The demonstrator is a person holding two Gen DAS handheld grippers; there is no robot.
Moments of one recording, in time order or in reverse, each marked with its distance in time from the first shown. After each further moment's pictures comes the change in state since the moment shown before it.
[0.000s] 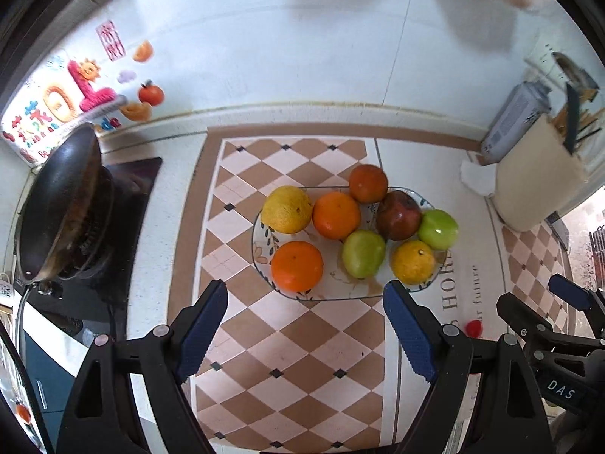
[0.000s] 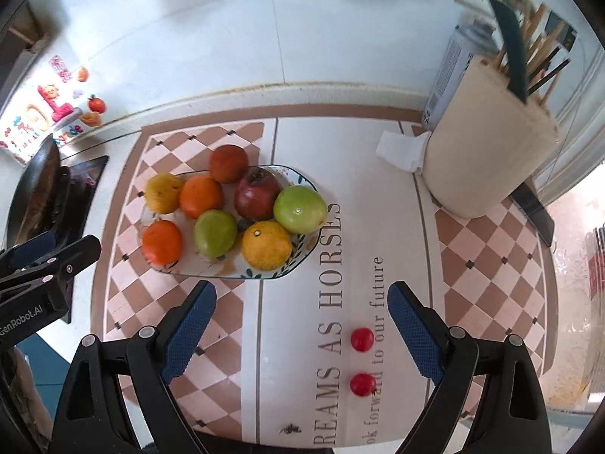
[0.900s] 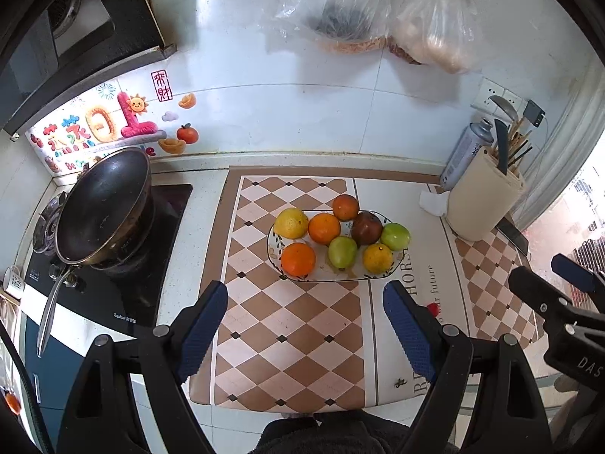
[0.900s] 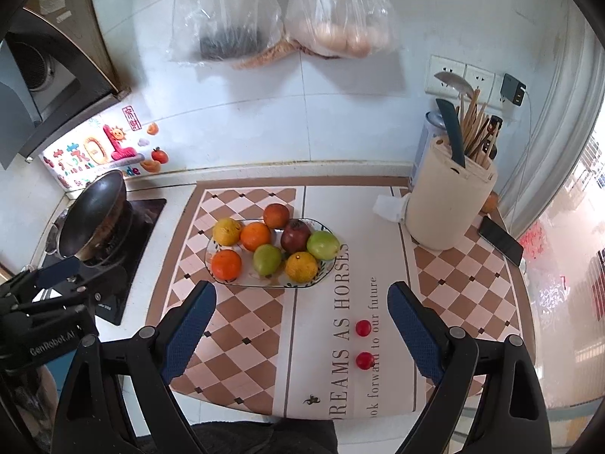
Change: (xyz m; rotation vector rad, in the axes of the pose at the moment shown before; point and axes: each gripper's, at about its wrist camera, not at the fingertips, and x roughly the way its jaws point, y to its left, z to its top) left arm -0.133 0.015 -0.057 -0.008 -0.172 -0.048; right arm -0.170 0.020 -0.050 -0.012 -0.242 0.052
